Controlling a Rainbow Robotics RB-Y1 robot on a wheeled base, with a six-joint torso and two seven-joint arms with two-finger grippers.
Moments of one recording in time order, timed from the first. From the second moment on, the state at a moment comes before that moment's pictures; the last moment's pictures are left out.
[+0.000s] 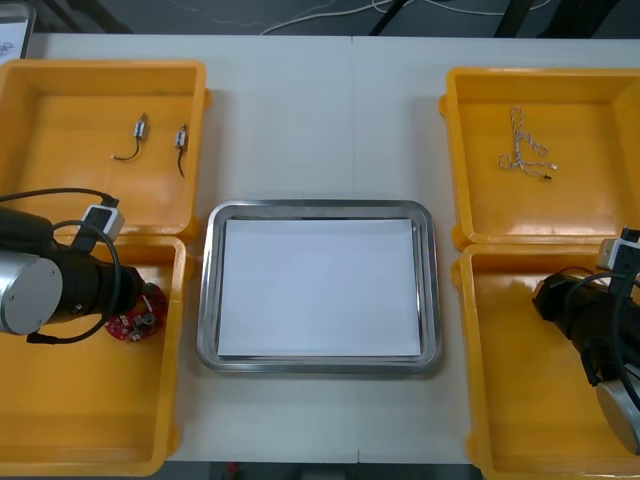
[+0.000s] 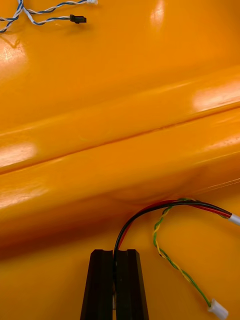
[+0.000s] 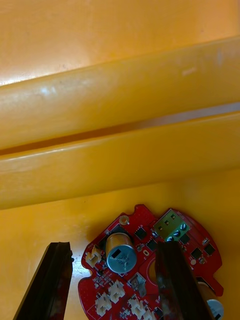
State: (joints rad) right arm 0.25 -0.54 0.05 -1.97 -0.12 0.62 0.91; left arm -0.04 0.47 0.06 -2.08 0.41 1.49 -1.54
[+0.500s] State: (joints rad) right arm 0.25 -0.57 0.05 -1.97 -0.11 0.62 0.94; left arm -0.04 0.47 0.03 -2.08 0.38 1.46 -1.54
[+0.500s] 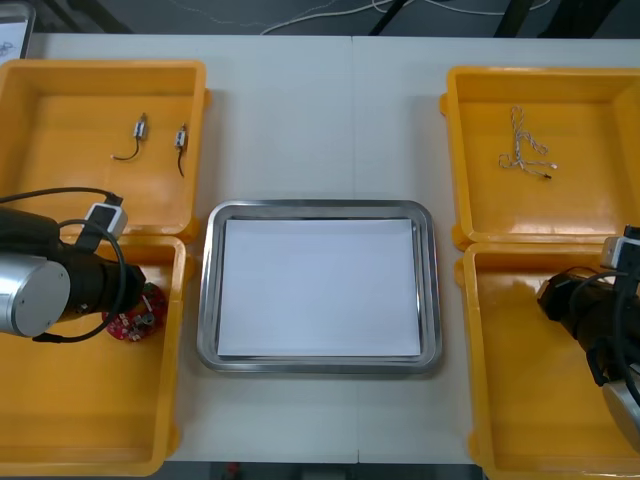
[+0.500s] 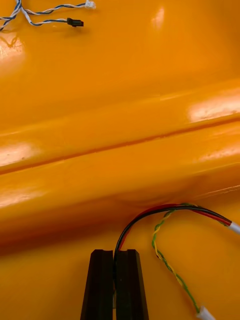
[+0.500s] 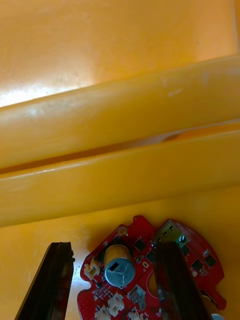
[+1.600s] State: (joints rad) right arm 0.27 -0.59 0.00 -2.34 -0.22 1.27 1.01; left arm -0.02 0.47 0.03 -2.08 0.38 1.45 -1.54
